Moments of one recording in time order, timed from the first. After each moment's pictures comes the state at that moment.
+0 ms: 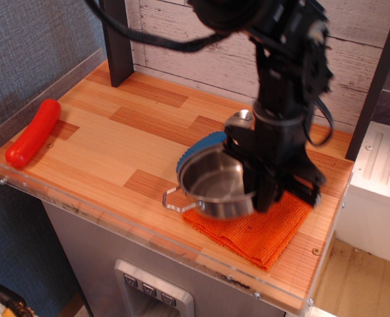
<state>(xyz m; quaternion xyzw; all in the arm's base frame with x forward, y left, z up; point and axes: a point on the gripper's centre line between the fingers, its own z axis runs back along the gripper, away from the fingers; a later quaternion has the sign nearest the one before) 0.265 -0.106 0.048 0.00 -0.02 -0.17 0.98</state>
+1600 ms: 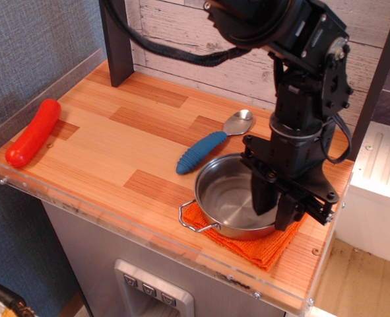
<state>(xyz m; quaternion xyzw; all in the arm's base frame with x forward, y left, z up) 0.266 -0.114 0.043 -0.02 -0.01 -0.22 0.97</state>
